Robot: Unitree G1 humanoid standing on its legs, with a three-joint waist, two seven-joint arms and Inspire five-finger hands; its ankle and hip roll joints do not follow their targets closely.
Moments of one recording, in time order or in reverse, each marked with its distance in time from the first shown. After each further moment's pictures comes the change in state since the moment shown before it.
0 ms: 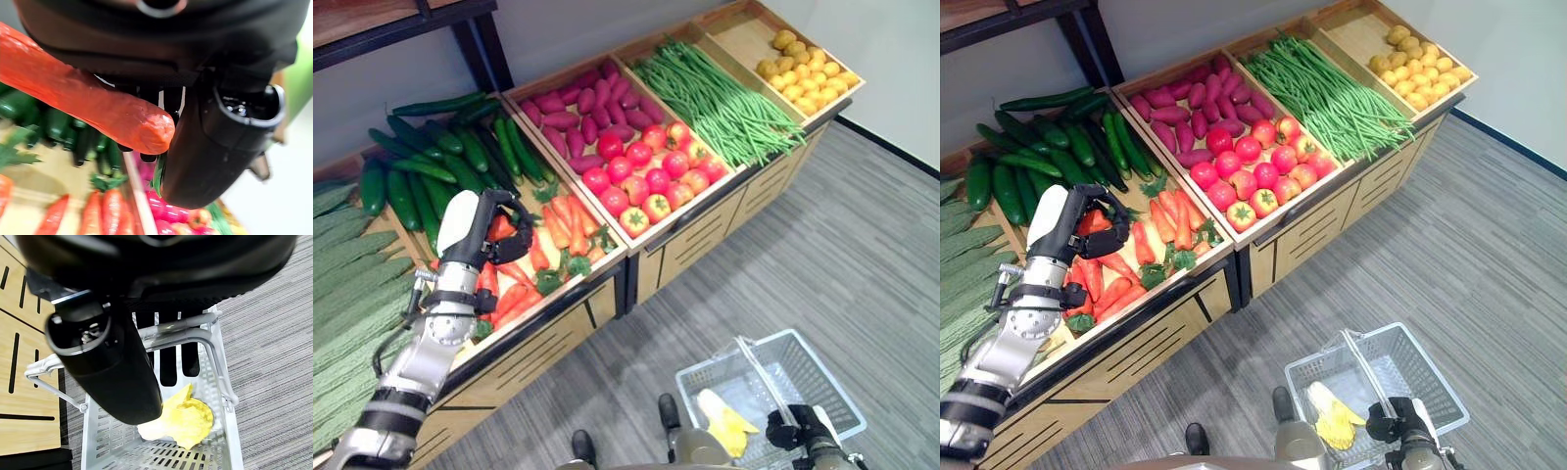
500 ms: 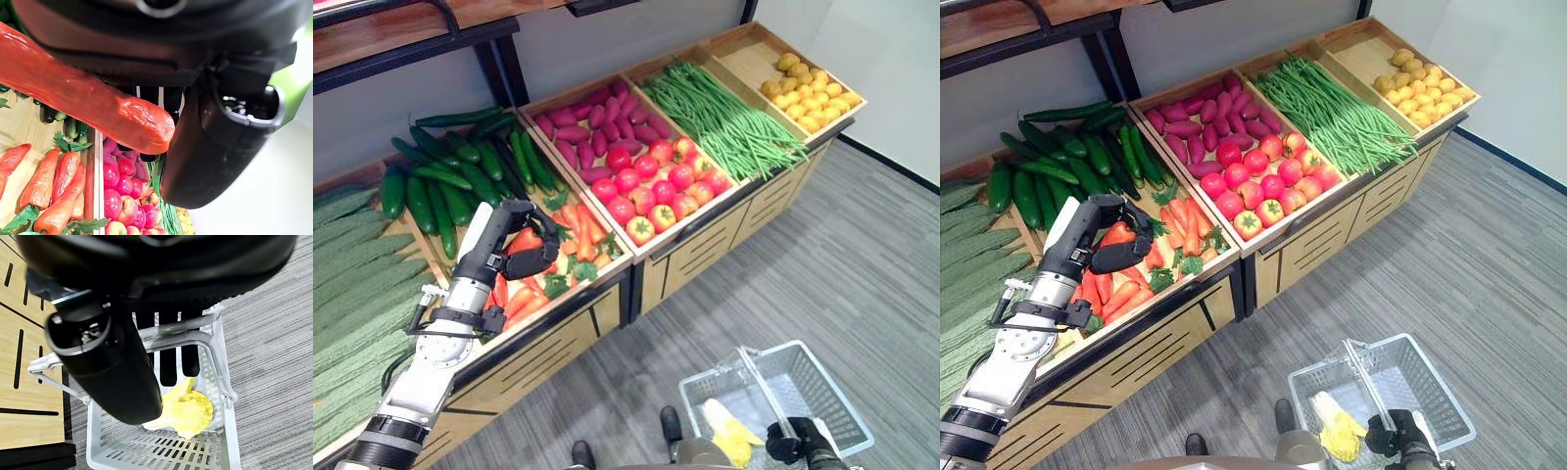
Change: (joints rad) left arm 0.094 -0.004 0.010 -0.131 -0.213 -0.042 -0.156; right arm 0.029 0.004 0.000 0.012 0.000 0.000 0.006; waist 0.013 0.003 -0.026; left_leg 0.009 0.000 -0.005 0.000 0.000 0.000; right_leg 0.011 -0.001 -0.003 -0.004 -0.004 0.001
